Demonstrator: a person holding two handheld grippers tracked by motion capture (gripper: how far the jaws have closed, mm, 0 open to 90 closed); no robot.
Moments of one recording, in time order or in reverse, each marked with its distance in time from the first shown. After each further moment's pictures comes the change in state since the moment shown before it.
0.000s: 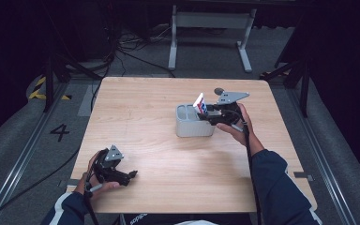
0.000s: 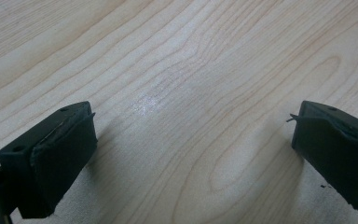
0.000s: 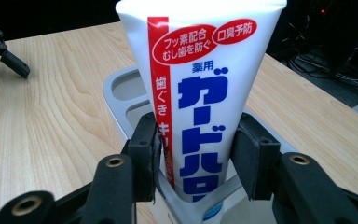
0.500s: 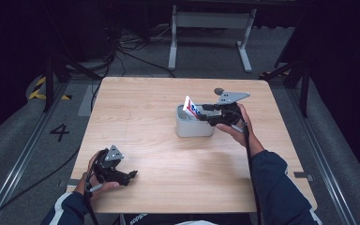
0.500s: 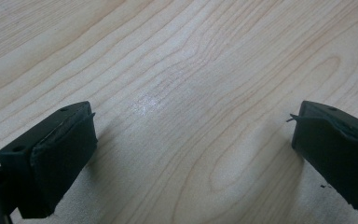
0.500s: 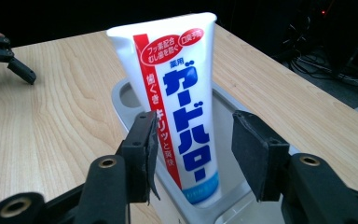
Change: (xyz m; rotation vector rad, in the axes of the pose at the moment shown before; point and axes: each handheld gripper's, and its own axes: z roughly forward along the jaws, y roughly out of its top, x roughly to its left) left arm 0.000 0.000 0.000 0.001 0.000 0.001; right arm 0.003 0.002 -0.002 -0.011 0.004 0.018
